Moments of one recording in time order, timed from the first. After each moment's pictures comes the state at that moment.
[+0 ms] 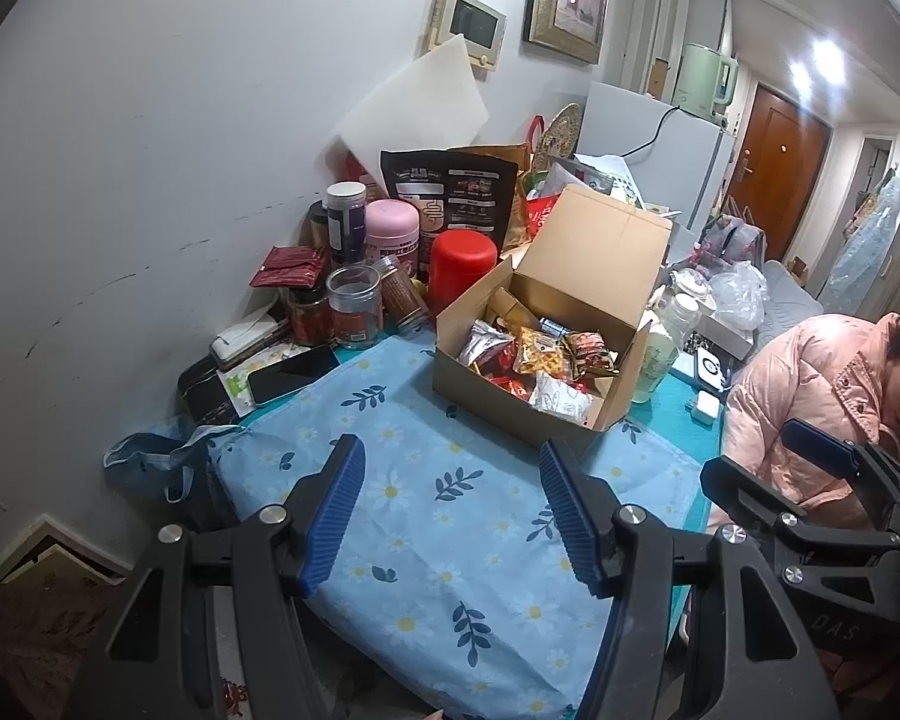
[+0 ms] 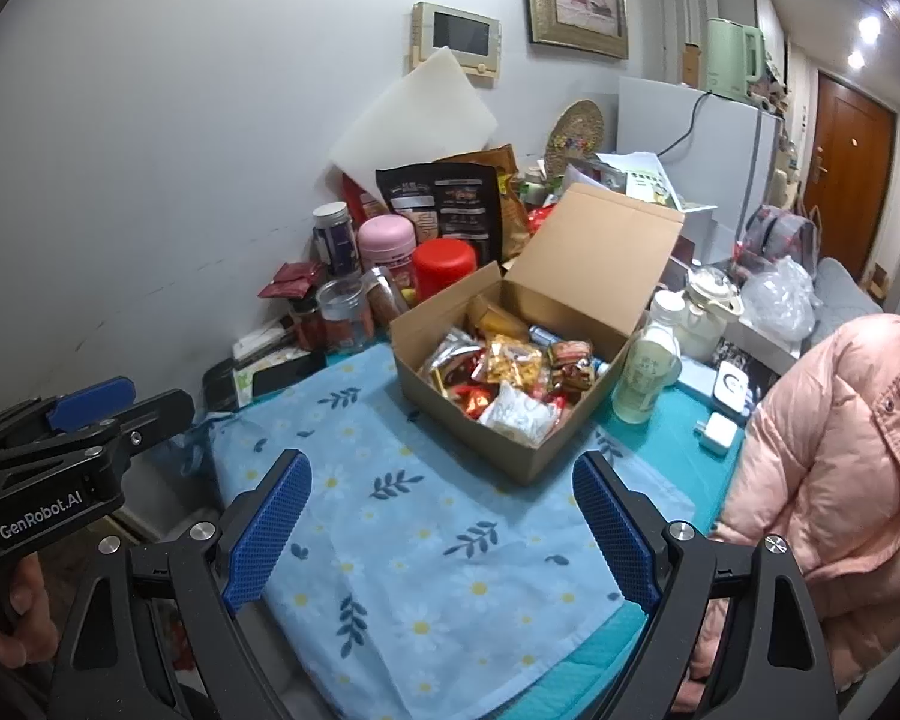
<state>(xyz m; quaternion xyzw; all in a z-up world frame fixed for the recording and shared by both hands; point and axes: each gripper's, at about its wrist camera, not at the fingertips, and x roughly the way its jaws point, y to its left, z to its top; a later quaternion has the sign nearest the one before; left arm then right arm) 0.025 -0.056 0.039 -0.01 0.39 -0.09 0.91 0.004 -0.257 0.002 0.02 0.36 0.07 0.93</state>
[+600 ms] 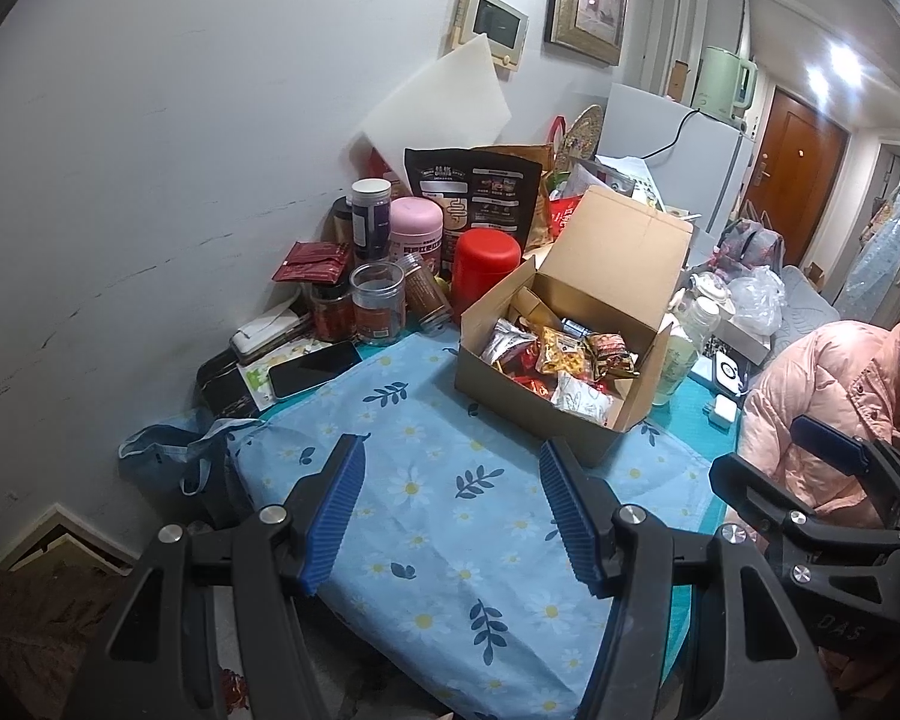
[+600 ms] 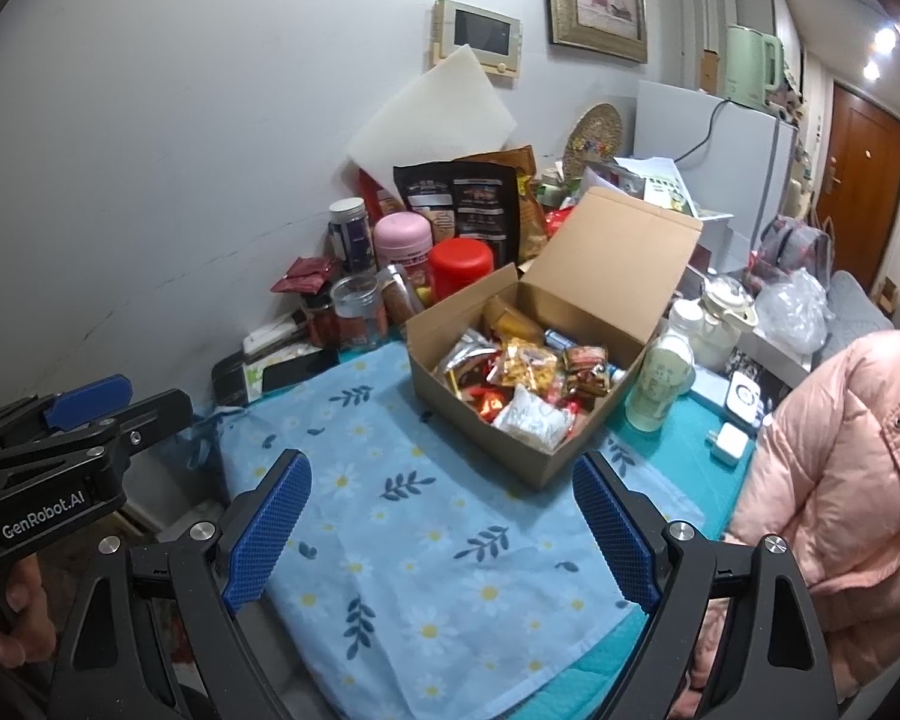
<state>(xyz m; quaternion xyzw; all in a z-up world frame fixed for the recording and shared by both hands) 0.025 -0.048 0.038 -0.02 0.40 -0.06 0.92 0.007 -0.247 0.002 0.01 0.36 0.08 0.93</state>
